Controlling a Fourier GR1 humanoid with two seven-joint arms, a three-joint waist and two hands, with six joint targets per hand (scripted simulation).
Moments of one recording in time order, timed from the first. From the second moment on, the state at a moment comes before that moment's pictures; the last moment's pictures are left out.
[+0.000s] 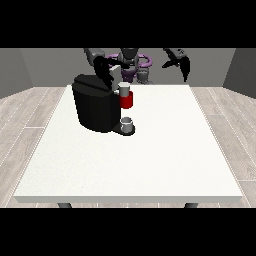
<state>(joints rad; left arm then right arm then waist) -0.27 0.09 0.13 -1.39 -0.12 -0.24 -0.12 -0.82 -0.20 -0.12 -0.96 0.03 0.00 0.12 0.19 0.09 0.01</state>
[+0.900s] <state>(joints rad) -0.33 0.06 0.07 -1.38 -0.13 -0.26 -0.11 -0.90 -0.30 -0.08 -1.01 0.19 -0.06 0.31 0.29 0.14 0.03</state>
